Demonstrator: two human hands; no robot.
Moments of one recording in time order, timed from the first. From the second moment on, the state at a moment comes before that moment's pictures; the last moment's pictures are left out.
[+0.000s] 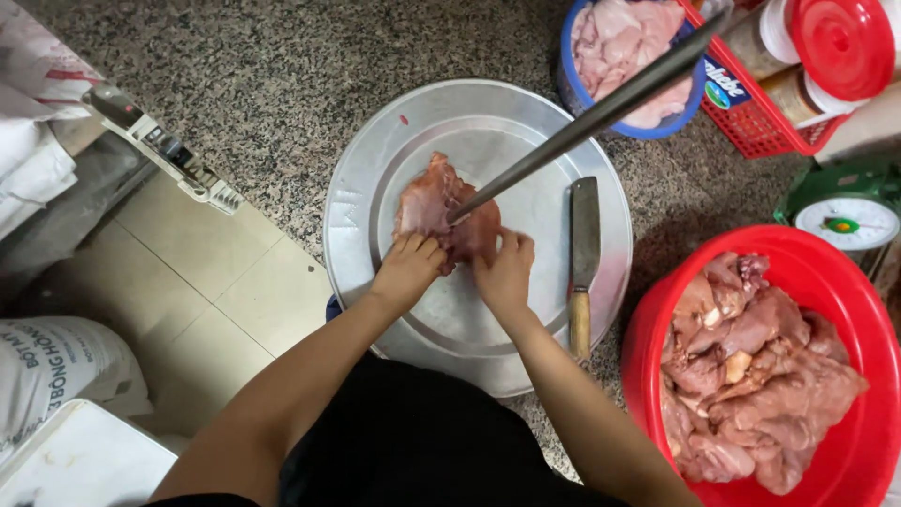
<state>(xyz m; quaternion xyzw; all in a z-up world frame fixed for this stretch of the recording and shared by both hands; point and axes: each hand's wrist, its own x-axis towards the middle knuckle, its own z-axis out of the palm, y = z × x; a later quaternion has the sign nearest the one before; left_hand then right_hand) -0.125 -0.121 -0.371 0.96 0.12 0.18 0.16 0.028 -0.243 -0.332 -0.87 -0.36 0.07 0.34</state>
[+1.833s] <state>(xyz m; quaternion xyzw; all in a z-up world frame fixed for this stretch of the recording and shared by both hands) 0.048 0.069 0.002 0.51 0.01 0.10 0.85 0.242 -0.201 -0.007 -0.19 -0.44 0.45 0.75</state>
